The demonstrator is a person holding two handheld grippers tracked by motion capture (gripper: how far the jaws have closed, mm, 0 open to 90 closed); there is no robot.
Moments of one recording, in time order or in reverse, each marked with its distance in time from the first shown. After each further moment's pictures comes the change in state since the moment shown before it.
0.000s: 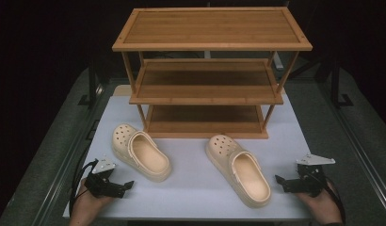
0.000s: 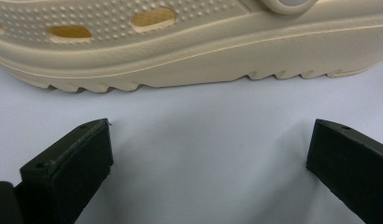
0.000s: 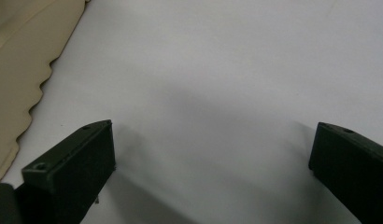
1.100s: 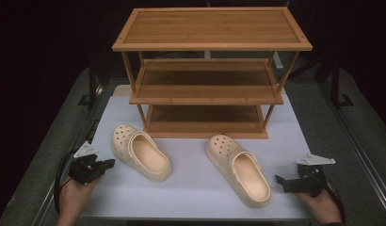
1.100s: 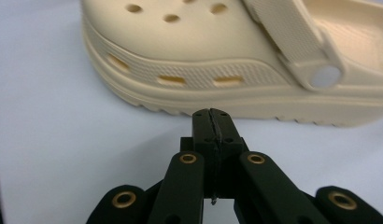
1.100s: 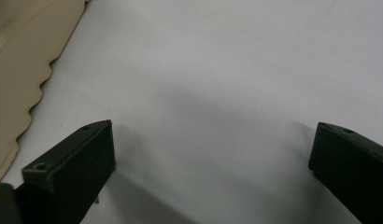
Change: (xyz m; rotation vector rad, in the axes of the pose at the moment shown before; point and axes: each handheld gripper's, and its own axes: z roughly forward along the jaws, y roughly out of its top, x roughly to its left) left arm 0.030 0.033 -0.040 -0.016 0.076 -0.150; right arm 0.000 0.000 0.000 -0.001 0.000 0.000
